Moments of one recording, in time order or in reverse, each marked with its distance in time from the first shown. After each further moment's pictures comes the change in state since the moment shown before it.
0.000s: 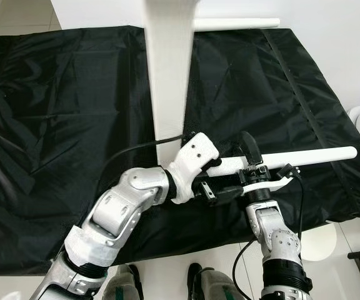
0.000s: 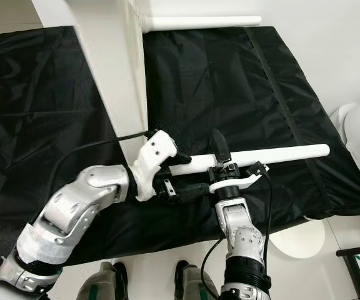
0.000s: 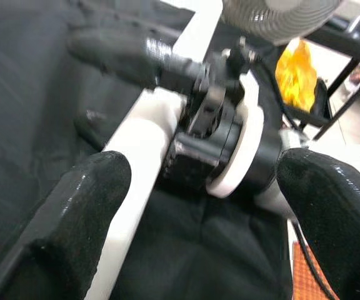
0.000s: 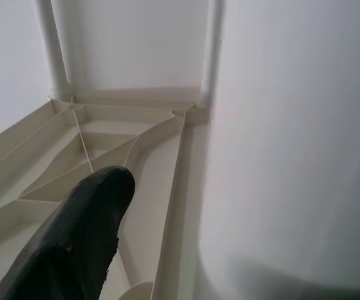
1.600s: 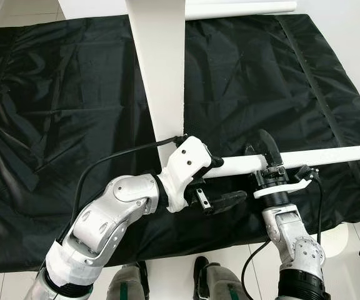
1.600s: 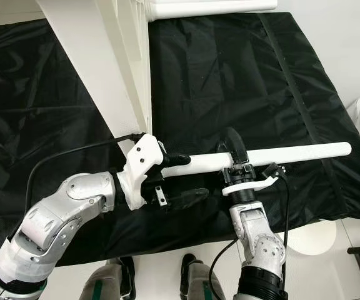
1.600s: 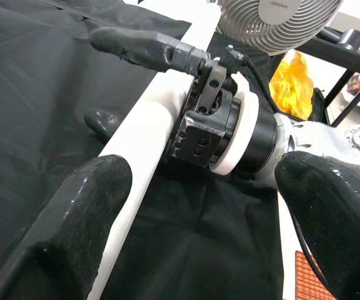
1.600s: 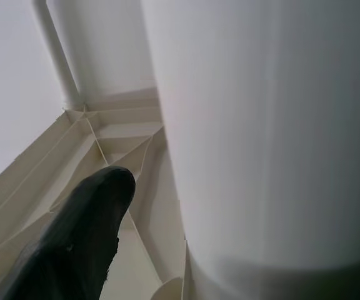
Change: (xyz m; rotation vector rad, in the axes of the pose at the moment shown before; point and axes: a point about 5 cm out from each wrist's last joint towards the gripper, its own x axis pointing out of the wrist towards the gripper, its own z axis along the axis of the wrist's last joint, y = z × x) left arm -0.018 -0.020 0.006 0.042 -0.070 -0.051; right arm -0.014 0.030 0.023 0.093 0.013 0.069
